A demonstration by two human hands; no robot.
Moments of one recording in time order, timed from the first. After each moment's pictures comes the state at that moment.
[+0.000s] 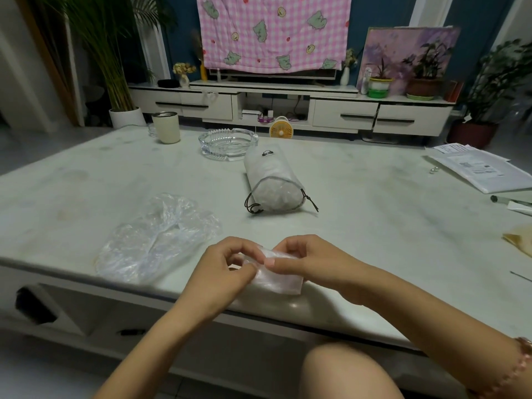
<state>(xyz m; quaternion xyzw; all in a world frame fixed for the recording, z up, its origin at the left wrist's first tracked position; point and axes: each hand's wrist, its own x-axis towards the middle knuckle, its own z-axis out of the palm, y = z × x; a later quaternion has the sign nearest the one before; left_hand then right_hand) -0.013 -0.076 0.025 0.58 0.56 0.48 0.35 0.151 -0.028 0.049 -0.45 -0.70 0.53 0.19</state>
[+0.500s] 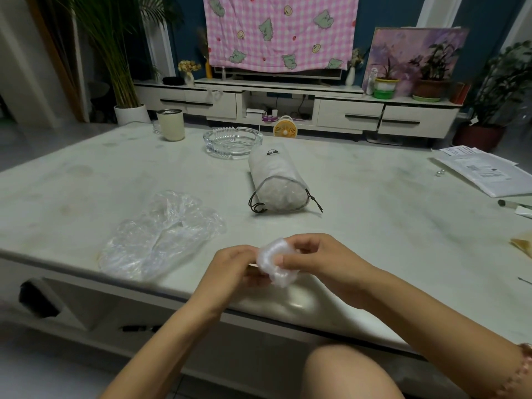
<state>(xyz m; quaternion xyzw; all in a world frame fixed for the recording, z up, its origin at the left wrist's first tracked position) -0.005 -0.064 0.018 0.44 0.51 0.52 0.52 0.156 -0.021 0.034 -0.40 -0.65 0.59 0.27</state>
